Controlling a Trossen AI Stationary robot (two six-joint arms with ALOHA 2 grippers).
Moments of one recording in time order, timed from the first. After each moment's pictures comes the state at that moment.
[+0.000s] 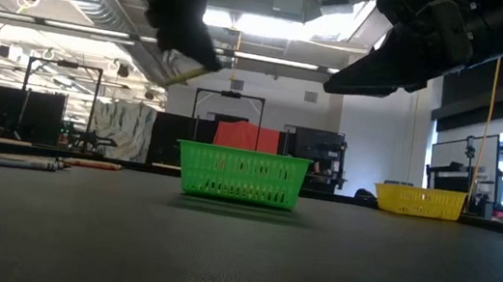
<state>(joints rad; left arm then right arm) -0.08 1.39 0.95 -0.35 -0.24 -0.28 0.21 1.34 0.59 0.31 0.25 0.02</state>
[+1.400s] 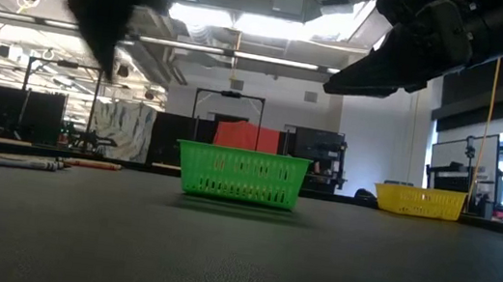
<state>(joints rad) -0.20 1.41 1.03 -0.95 -0.24 -0.62 0.21 1.34 0.59 0.31 0.25 0.02</state>
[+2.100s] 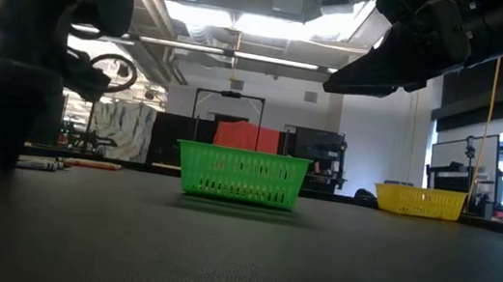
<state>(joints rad) -0.19 1.41 0.63 -0.76 -0.09 -0.93 0.21 1.34 0.59 0.32 0.25 0.03</state>
